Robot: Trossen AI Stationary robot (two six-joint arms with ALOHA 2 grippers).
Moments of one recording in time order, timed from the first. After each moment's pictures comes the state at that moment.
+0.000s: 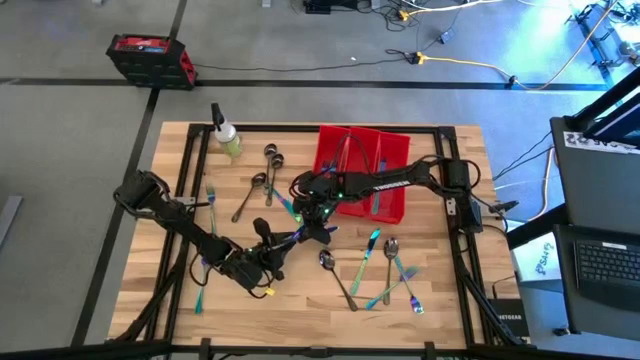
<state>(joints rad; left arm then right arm) -0.59 1.71 0.64 0.51 -1.13 0.21 -0.08 2.05 1.40 -0.15 -0.76 0.25</state>
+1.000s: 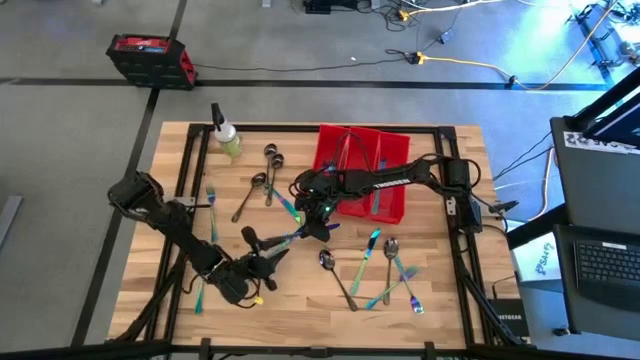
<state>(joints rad) -0.73 1.67 0.64 0.48 -1.28 -0.02 -0.10 2.05 1.40 -0.23 -0.69 0.25</state>
